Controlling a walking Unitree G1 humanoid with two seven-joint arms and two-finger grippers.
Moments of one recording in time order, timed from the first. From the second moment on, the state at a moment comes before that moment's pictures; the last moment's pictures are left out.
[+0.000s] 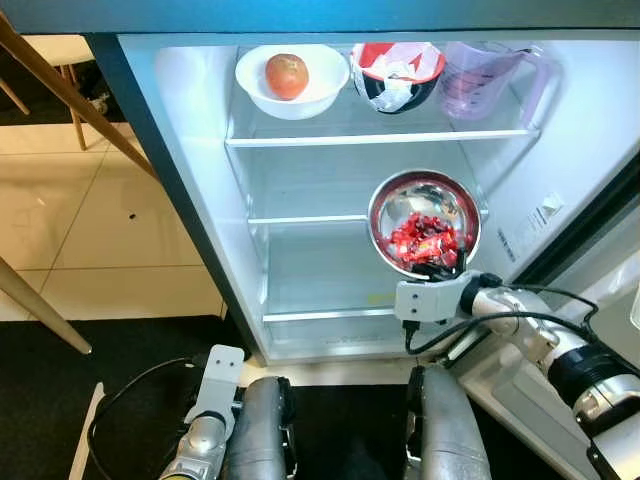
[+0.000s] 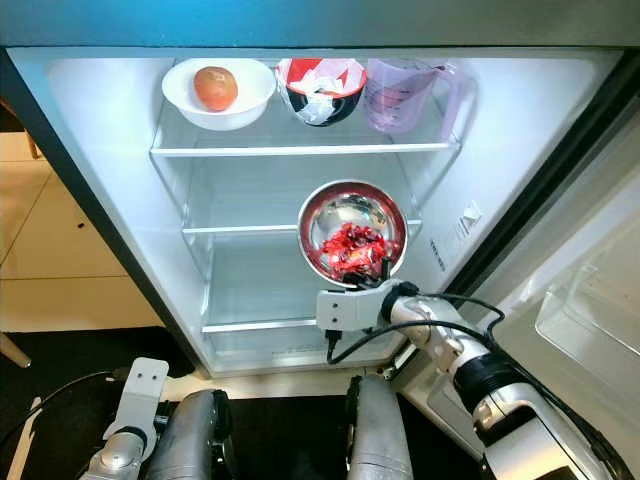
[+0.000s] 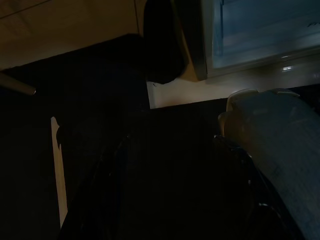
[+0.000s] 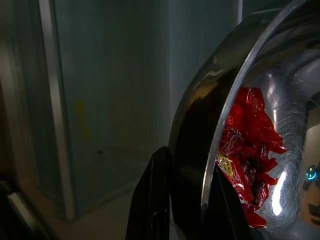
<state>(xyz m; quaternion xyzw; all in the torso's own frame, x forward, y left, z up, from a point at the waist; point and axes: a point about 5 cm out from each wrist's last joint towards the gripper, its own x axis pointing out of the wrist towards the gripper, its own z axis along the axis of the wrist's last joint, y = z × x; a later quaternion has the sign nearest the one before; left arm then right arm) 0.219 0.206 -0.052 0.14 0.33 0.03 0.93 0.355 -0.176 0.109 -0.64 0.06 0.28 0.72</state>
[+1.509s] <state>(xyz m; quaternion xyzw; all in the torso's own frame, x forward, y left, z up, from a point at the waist) 0.263 0.103 0.130 0.13 -0.09 -0.27 0.95 0.407 -0.185 0.186 -0.69 0.10 0.23 0.68</state>
